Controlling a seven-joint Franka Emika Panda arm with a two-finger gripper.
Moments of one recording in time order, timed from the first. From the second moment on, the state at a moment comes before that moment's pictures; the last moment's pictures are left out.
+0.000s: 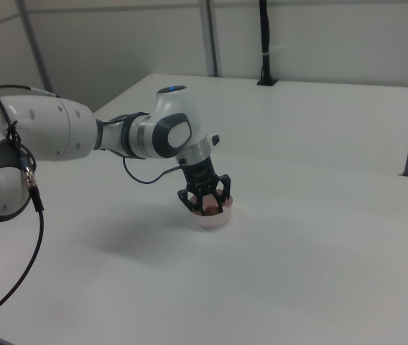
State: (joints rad) arm 0.07 0.67 -0.21 -1.42 -0.09 2.10 -0.80
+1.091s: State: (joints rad) arm 0.08 0.59 -0.21 -1.40 -0.03 2.08 -0.76
